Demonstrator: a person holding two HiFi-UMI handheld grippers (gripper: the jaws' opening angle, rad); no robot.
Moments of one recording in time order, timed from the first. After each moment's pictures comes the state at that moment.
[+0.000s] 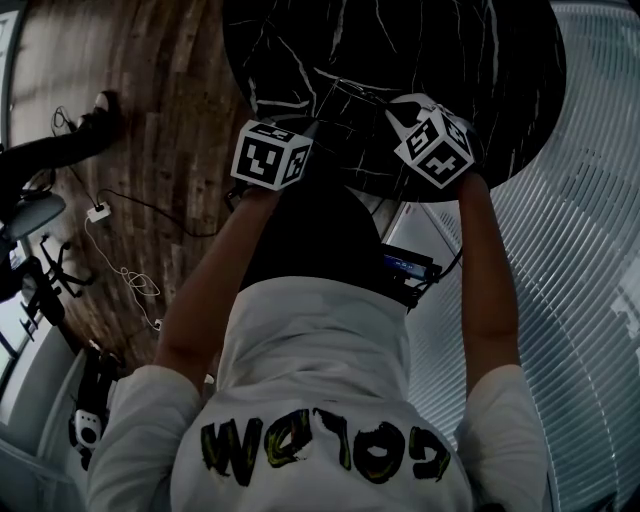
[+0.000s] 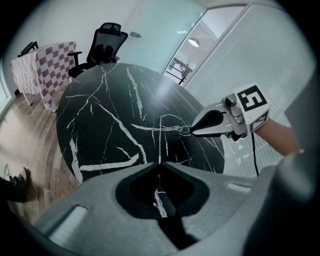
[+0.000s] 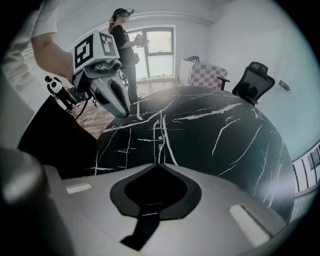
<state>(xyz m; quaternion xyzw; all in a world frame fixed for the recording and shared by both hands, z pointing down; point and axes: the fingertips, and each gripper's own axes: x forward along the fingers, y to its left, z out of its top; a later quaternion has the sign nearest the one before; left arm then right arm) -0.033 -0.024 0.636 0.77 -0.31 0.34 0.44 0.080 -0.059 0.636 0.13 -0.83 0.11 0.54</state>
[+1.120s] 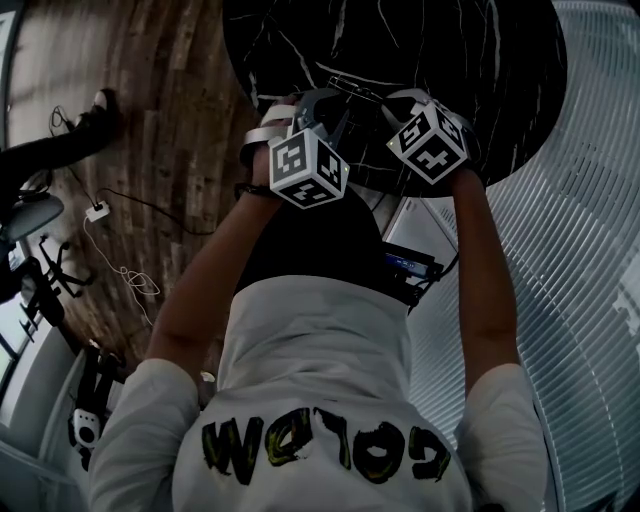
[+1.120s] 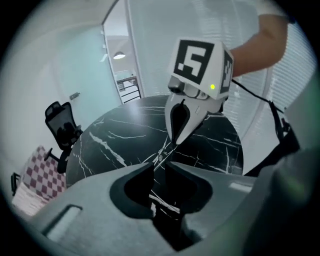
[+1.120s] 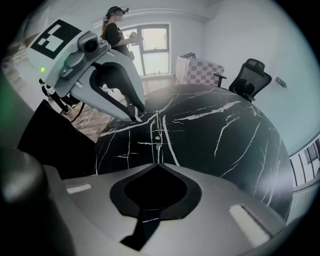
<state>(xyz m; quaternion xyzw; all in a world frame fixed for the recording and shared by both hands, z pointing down) 0.022 -0.052 0.596 0.87 -0.24 0.44 0.03 0.075 -0.057 0.633 0.15 -0.82 0.12 0.55</state>
